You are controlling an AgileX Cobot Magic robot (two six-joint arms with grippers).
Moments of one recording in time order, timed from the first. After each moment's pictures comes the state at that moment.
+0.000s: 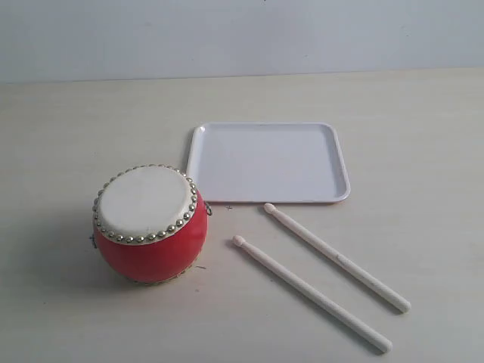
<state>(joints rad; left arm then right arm) 0.02 0.01 0.00 -0.10 0.35 0.10 -0.04 0.00 0.00 0.01 0.29 0.08</state>
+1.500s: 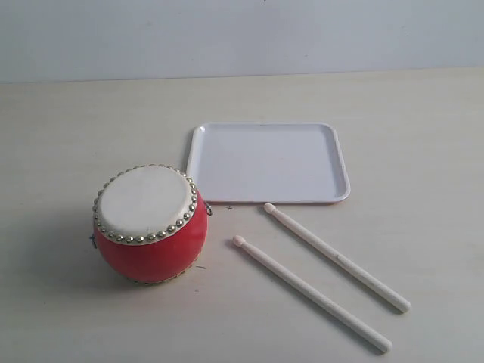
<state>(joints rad) 0.02 0.01 0.00 -0.10 0.35 0.10 -0.04 0.00 0.00 0.00 0.15 0.08</state>
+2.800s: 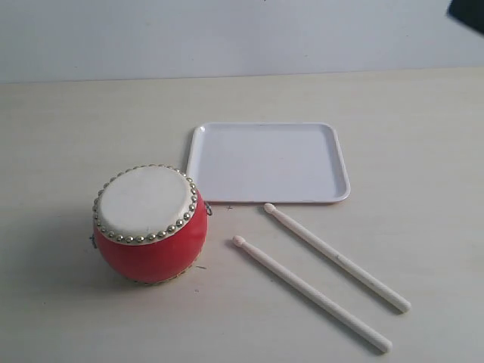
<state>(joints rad) 0.02 0.01 0.00 -0.10 0.35 0.10 -0.04 0.72 -0.58 -1.64 -0.68 1.89</state>
